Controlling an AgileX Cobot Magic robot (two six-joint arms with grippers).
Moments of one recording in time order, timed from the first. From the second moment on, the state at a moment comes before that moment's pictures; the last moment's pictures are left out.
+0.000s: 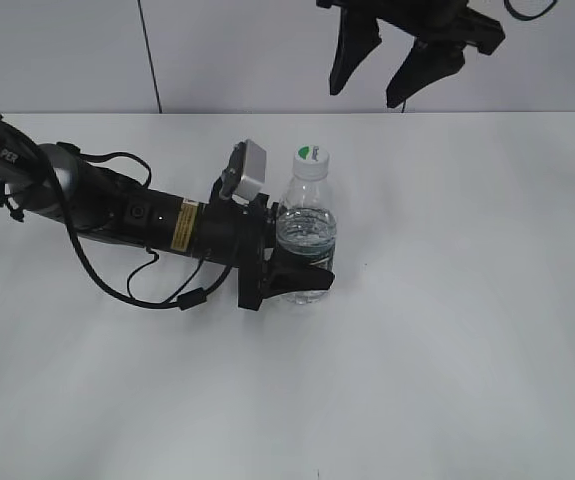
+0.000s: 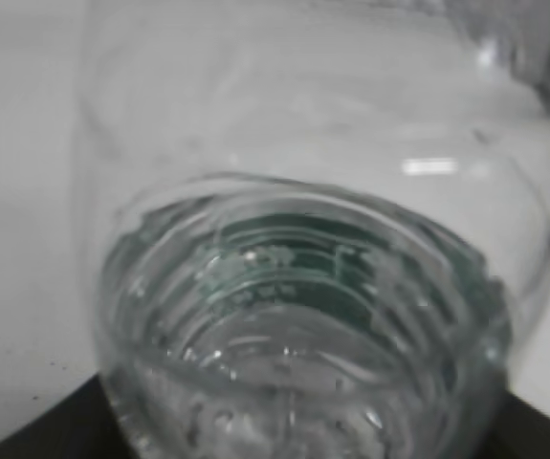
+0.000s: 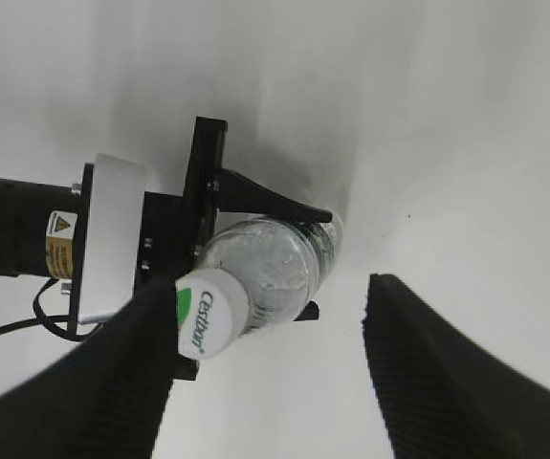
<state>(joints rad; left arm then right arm) -0.35 2.41 -1.36 1.53 -1.12 -0.78 0.45 1.95 -1.87 0.25 1.21 0.22</state>
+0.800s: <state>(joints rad) -0.35 2.41 -1.36 1.52 -1.10 -0.78 0.52 1.98 -1.89 0.25 1.22 0.40</state>
